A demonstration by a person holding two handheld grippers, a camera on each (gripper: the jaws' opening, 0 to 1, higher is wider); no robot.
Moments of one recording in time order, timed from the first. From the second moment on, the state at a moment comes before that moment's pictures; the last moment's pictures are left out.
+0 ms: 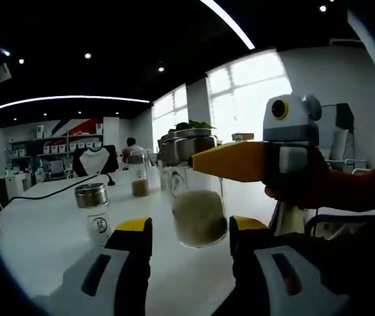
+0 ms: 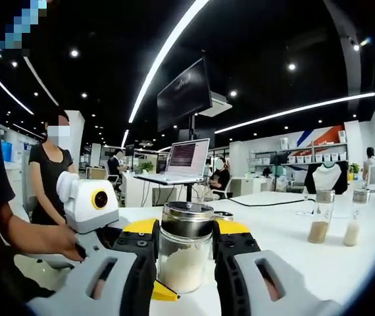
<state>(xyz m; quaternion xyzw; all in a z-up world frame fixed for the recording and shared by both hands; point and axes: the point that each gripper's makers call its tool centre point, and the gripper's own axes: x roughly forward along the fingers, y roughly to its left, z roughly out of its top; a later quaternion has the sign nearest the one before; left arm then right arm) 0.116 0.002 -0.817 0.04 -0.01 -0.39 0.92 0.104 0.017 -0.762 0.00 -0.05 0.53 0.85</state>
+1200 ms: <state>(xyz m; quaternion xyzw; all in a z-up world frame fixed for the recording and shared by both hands) 0.107 0.007 -0.800 0.01 -0.02 -0.40 0.92 0.091 0.025 -0.752 0.01 -0.06 0.53 0.85</state>
